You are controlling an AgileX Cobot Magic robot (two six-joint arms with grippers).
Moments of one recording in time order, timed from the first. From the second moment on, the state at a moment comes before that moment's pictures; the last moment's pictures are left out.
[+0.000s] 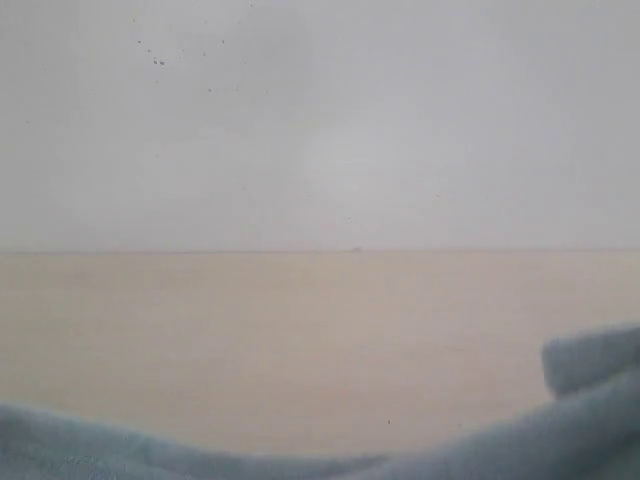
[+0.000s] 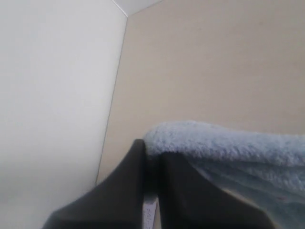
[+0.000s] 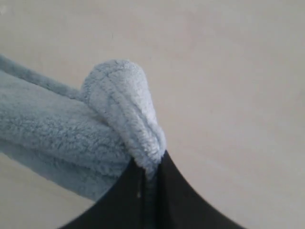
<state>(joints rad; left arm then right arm) -0.24 0.67 -0.75 0.78 1.07 -0.24 0.22 0.86 -0.86 0.15 1.04 -0.35</state>
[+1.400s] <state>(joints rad) -0.26 0.67 -0.75 0.66 1.01 -0.22 0.23 1.55 -0.75 0.35 0.69 -0.58</state>
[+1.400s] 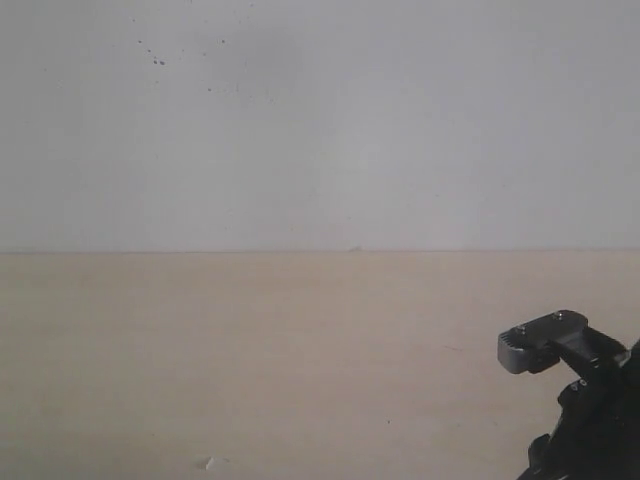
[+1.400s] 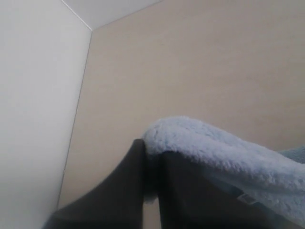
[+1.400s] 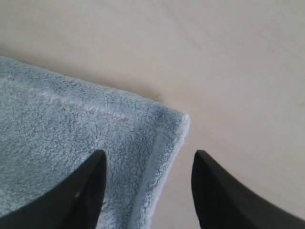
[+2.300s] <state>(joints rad) -0.26 0.66 -0.73 0.65 1.00 -0.22 0.23 1.73 -0.76 0.33 0.61 -0.60</state>
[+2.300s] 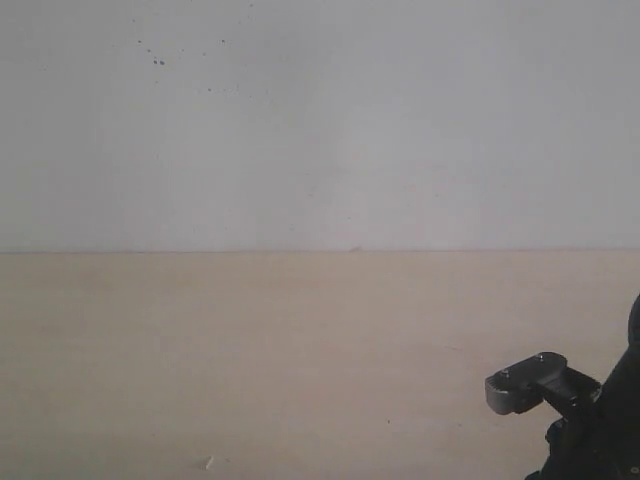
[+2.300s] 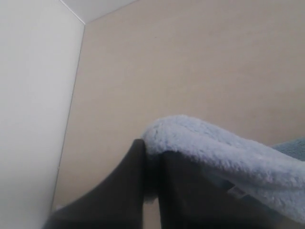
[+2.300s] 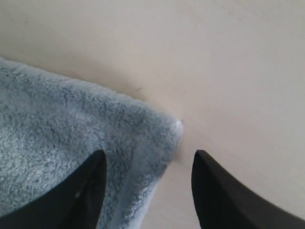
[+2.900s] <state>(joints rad) -0.26 0.65 -0.73 0.64 0.99 -0.22 0.23 1.78 -0.77 0.43 0.62 -0.70</state>
